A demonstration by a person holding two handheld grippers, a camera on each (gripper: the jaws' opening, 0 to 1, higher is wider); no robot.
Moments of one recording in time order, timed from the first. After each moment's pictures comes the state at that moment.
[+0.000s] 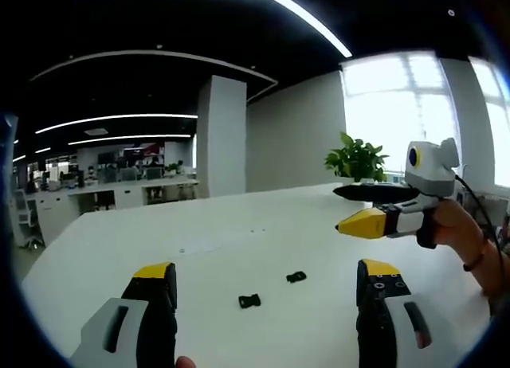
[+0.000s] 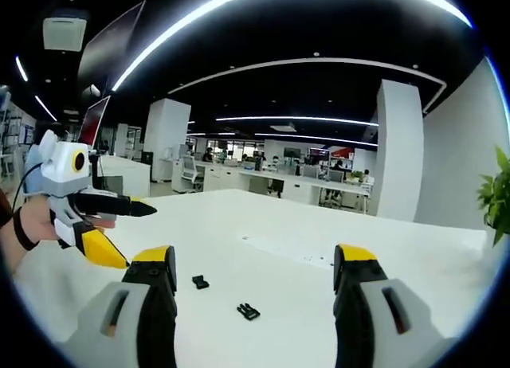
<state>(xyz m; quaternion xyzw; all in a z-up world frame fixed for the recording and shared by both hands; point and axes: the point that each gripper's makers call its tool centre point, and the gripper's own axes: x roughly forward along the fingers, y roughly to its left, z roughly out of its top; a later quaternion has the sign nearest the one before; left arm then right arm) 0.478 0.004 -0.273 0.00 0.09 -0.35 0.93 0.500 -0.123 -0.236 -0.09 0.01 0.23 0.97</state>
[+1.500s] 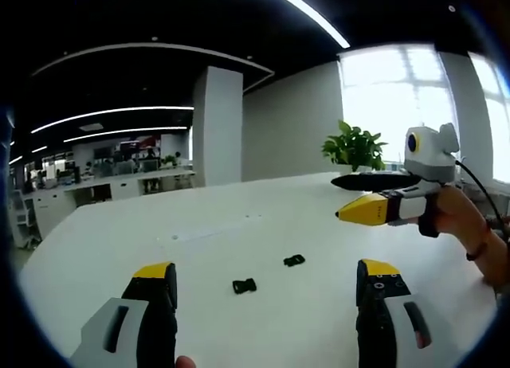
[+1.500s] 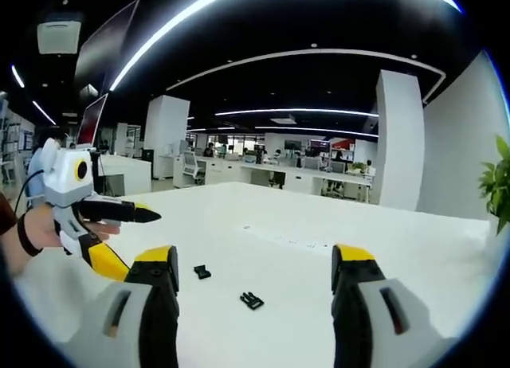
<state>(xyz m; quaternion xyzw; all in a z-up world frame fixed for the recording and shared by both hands) 0.483 -0.003 -0.305 0.01 0.11 -0.36 0.92 0.501 -0.126 -0.259 -0.08 0.03 0.24 0.97</state>
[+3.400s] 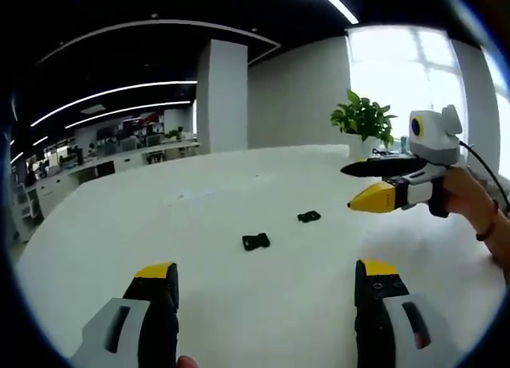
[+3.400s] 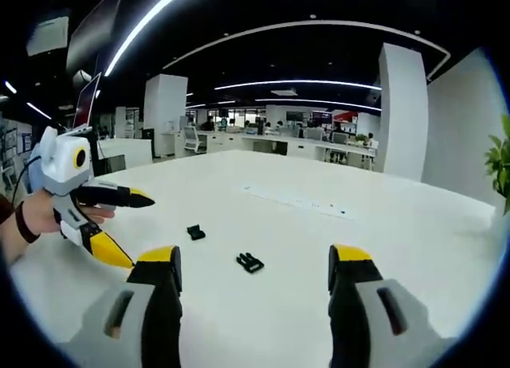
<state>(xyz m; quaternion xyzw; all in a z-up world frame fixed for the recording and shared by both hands) 0.484 0.012 -0.360 0.04 0.19 -0.34 0.92 0.506 -0.133 -0.319 -0.08 0.11 0.24 0.96</state>
